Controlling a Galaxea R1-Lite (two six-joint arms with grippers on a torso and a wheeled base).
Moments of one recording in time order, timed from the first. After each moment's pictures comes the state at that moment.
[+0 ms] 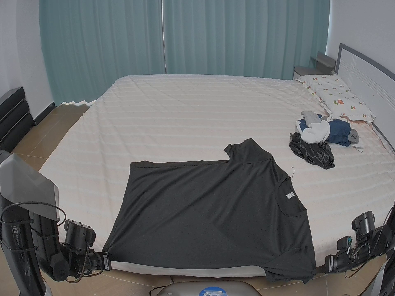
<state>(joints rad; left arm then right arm) -0.20 2.21 -0.02 -1.19 0.18 -0.29 -0.09 1.93 -0.02 -0.64 0.42 0.14</state>
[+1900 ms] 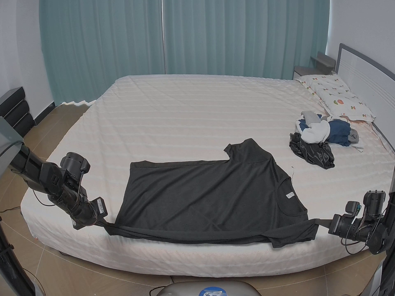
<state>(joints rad) -0.05 1.95 -0.90 0.17 -0.16 -0.56 -0.16 2.06 -0.03 -1.41 0.54 0.33</state>
